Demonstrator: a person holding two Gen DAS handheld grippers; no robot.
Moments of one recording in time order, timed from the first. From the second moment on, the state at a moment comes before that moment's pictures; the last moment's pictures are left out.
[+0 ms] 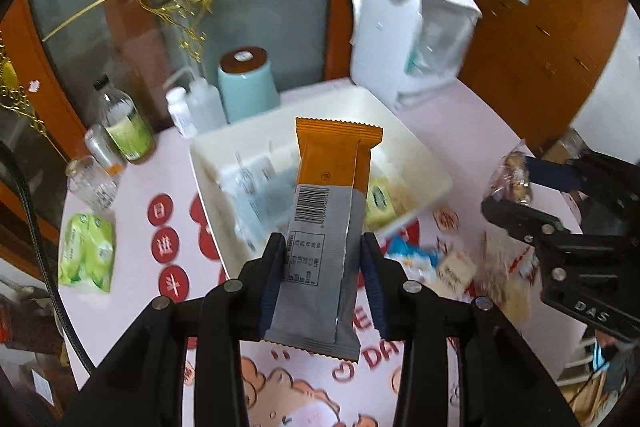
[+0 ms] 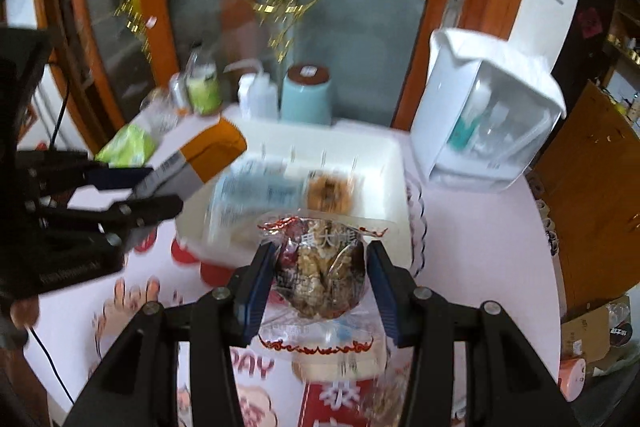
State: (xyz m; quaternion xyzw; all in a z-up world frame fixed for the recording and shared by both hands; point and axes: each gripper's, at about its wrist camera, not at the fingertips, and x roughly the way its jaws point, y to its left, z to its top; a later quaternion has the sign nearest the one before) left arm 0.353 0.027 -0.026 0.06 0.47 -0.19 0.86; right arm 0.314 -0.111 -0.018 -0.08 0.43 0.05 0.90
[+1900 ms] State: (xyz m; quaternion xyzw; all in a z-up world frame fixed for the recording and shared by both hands) left arm 0.341 0.003 -0.055 0.12 0.47 -0.12 0.87; right arm 0.285 -0.201 -0.027 0.01 0.45 0.00 0.89
